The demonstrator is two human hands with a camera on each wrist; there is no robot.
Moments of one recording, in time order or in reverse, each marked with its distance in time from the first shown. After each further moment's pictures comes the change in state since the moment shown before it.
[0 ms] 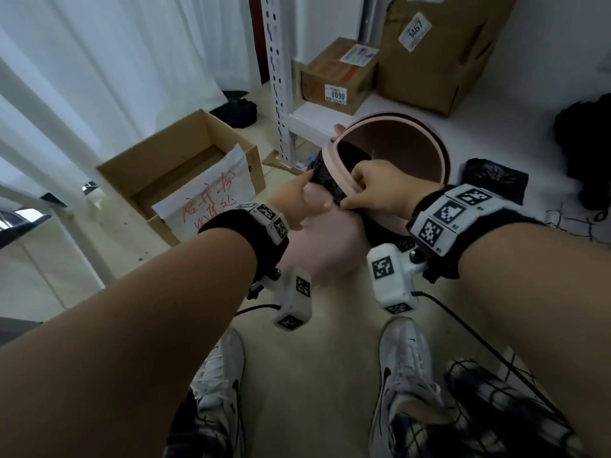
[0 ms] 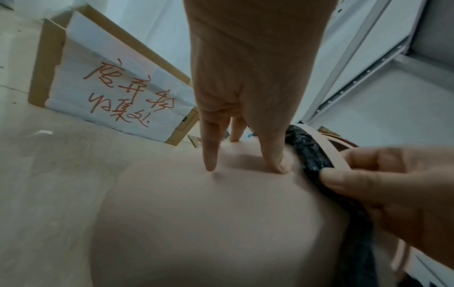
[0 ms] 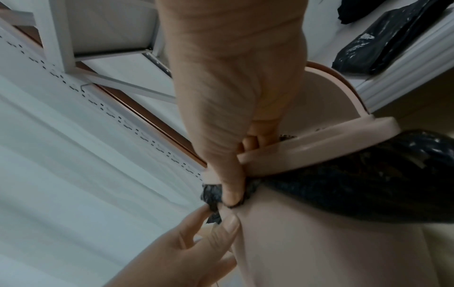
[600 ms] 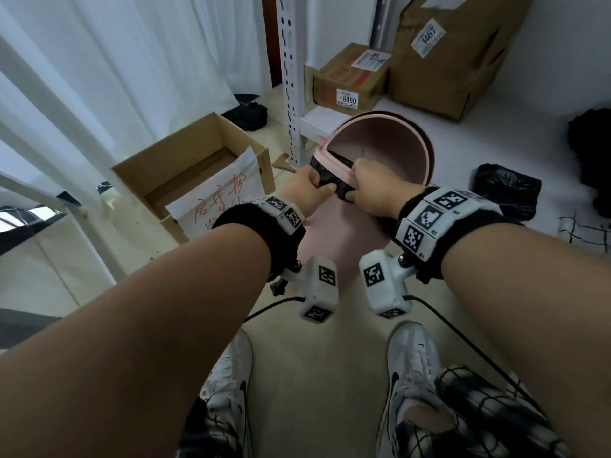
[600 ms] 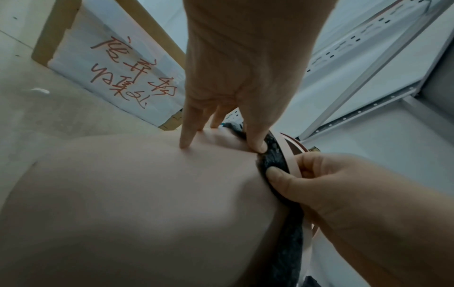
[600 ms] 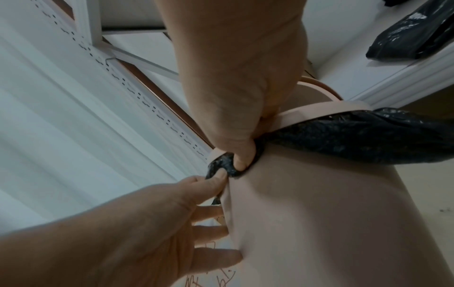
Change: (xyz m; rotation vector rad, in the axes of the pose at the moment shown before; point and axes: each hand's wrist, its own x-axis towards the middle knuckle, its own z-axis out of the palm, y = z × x) left_hand 0.012 0.000 -0.003 -0.173 0.191 -0.007; right_hand 0.018 -0.021 0.011 -0.046 0.056 0.068
